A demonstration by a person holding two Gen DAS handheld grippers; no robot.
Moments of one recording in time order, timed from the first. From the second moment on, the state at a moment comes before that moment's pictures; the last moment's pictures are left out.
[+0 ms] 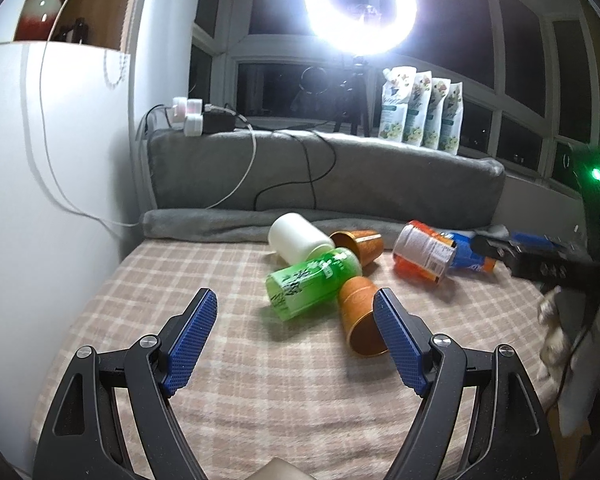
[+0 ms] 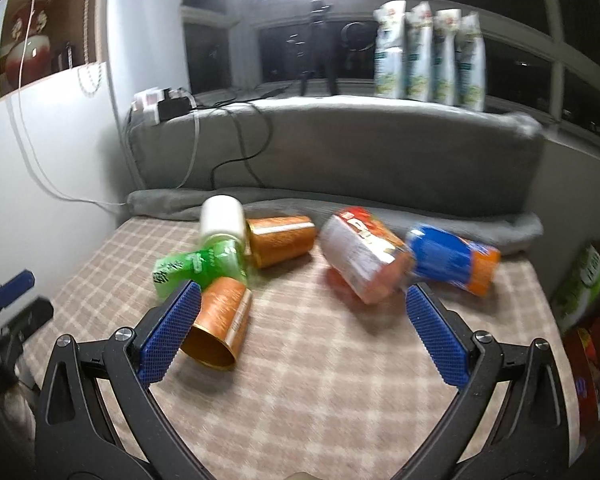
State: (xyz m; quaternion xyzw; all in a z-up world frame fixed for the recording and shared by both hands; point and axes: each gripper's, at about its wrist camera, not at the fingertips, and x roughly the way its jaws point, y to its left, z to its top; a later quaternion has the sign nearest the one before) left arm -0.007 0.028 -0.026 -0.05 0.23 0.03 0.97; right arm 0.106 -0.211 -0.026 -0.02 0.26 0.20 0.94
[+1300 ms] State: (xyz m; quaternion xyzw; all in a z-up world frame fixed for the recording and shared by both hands) left arm 0.005 0.100 -0.071 -0.11 0.29 0.07 0.95; right arm 0.316 0.008 -0.098 -0.18 0.48 0.30 0.80
